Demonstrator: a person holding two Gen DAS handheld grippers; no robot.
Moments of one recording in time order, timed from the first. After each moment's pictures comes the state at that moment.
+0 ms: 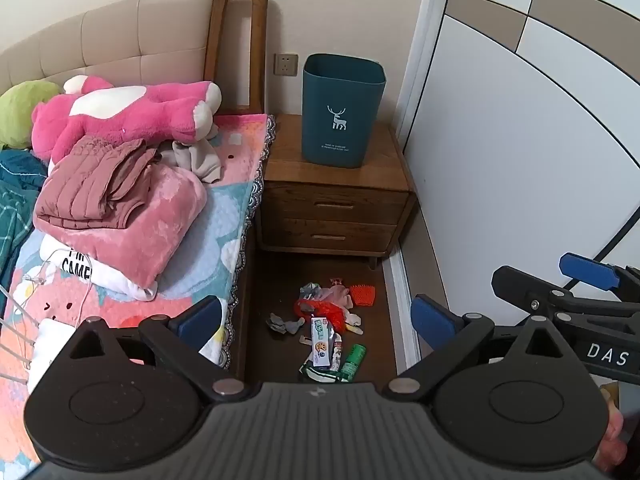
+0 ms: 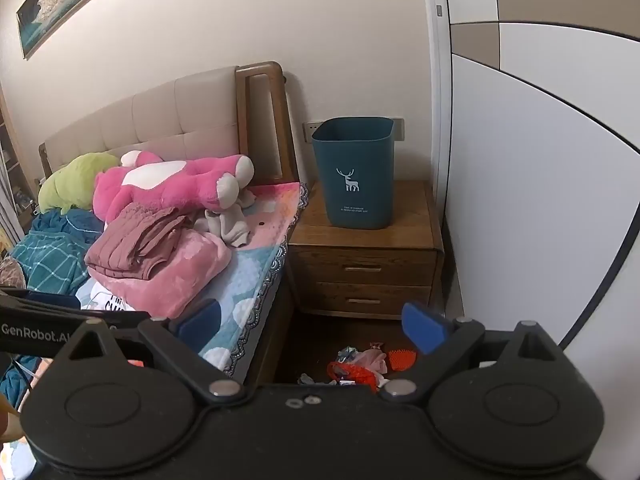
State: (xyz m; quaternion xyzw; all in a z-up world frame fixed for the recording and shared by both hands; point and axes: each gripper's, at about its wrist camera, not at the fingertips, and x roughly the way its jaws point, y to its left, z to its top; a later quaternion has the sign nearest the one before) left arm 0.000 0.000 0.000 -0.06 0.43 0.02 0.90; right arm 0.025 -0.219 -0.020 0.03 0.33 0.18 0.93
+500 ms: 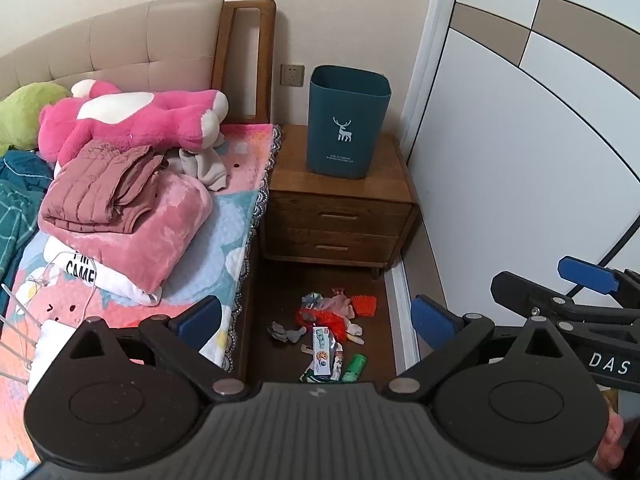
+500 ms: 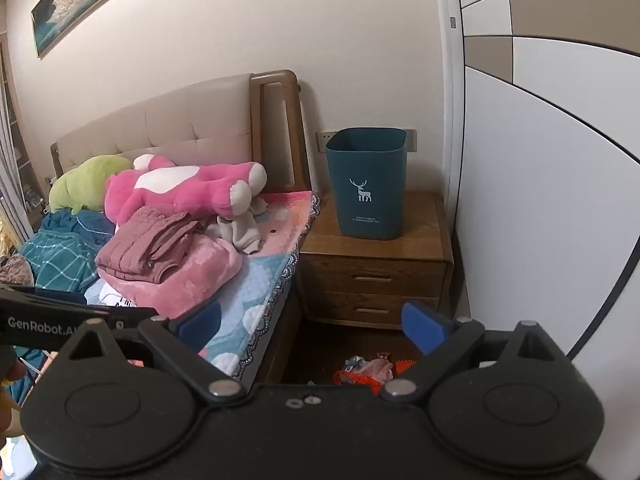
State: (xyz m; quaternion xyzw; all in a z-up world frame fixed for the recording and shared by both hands) left arm -0.001 0.000 -0.004 -0.06 0.42 0.03 0.91; right arm 0.027 -0.216 -0.017 0.02 0.32 0.19 0.93
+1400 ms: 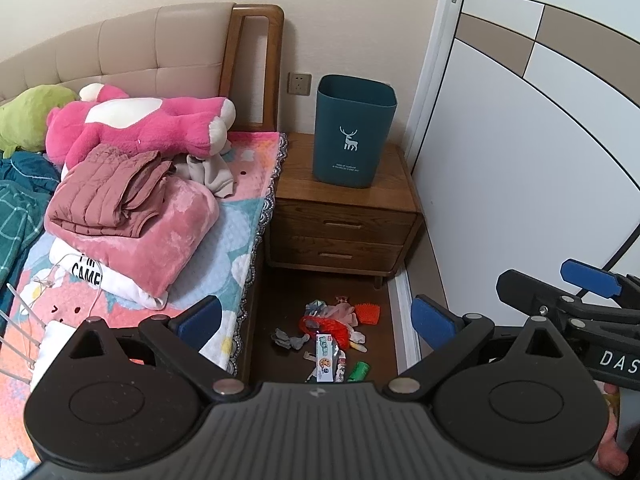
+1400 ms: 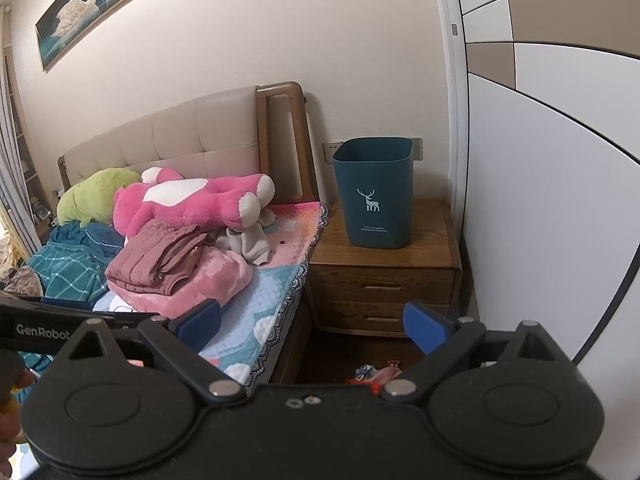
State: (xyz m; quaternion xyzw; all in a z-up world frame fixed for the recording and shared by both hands) left arm -0.007 0.001 0.009 -0.07 0.40 0.04 0.91; right arm 0.017 -0.215 -0.009 0.03 0.30 0.20 0.93
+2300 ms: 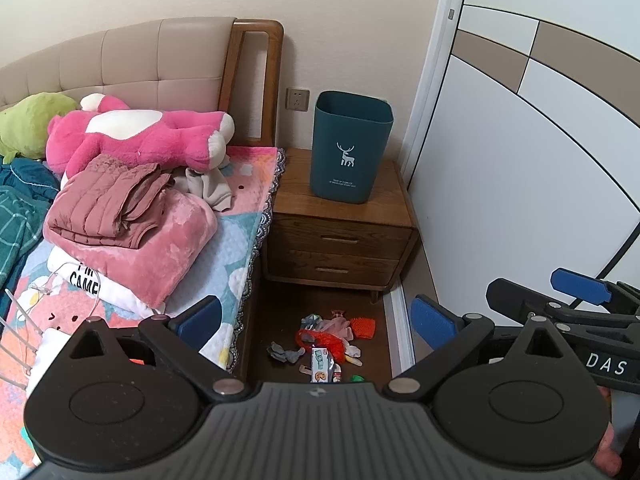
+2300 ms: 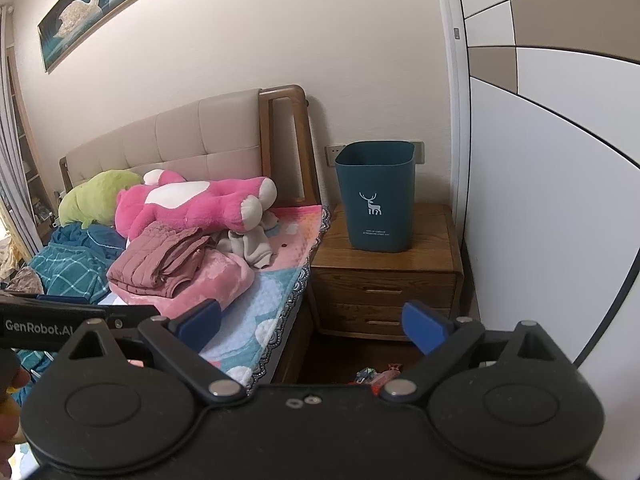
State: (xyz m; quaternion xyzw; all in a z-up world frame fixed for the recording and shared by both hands) left arm -0.014 0.000 0.015 -0.07 0.38 0.04 0.92; right arm 0.015 -0.214 -0.008 0.03 0.30 0.21 0.93
